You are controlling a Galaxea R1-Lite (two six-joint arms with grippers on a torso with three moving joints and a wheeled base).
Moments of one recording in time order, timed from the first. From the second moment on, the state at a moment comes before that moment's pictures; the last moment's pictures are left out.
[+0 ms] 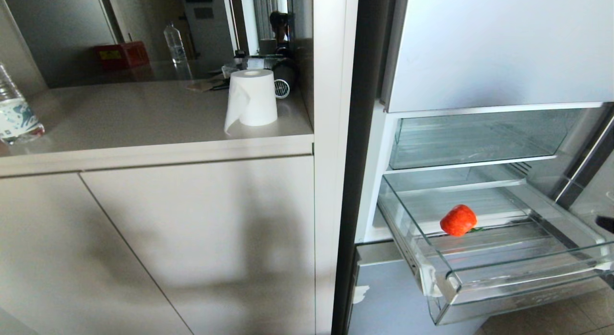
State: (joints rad) left arm 0.00 0.00 0.00 0.00 0.00 0.00; right arm -0.01 0.88 -0.60 -0.01 0.04 0.12
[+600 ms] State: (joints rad) left arm 0.00 0.00 0.00 0.00 0.00 0.00; right arm -0.01 0.11 -0.02 0.00 0.02 -0.12
